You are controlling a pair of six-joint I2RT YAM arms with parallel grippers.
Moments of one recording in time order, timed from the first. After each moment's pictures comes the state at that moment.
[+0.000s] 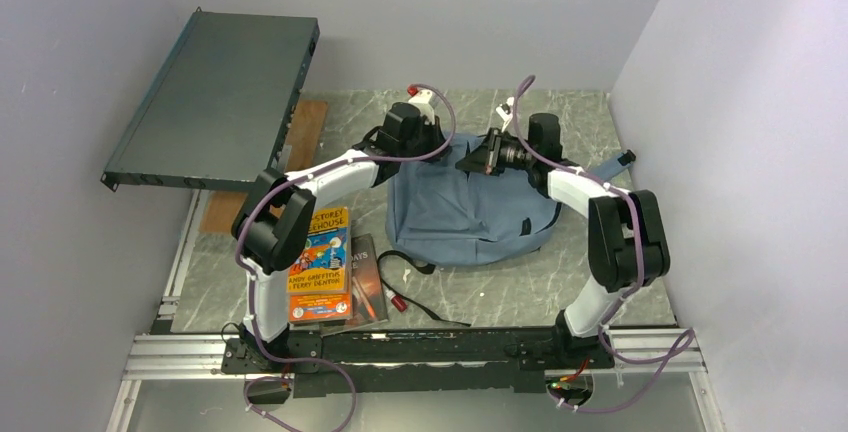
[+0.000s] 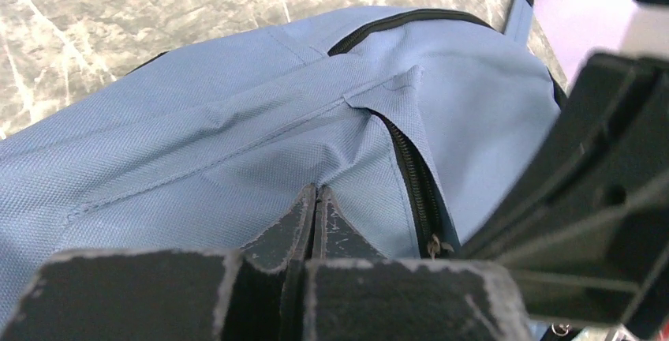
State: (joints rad) left arm -0.63 1.97 1.45 0.13 0.17 -0.43; right arm 0.15 1.72 1.00 0.30 -0.94 0.58
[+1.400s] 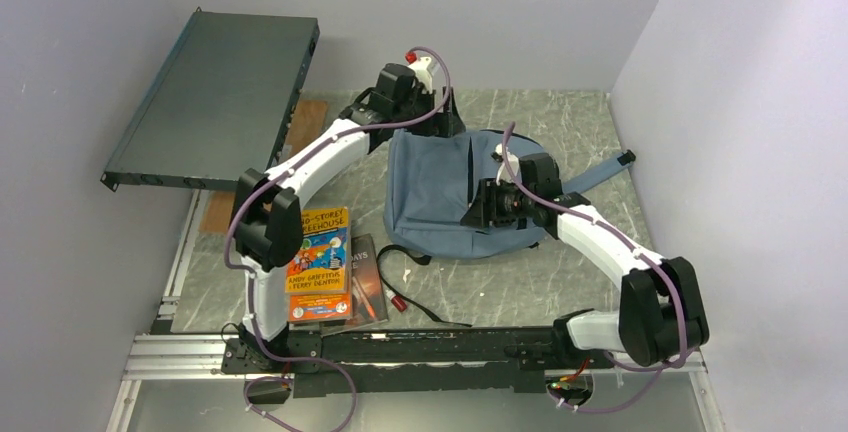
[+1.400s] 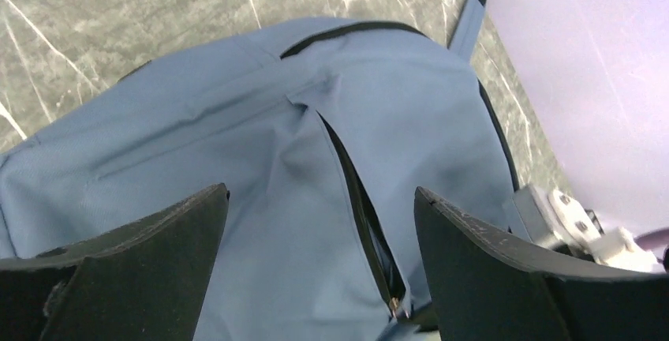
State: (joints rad) left arm -0.58 2.00 1.80 -0.25 0.27 -0.43; right arm 0.29 1.31 0.75 -0.24 -0.60 0.31
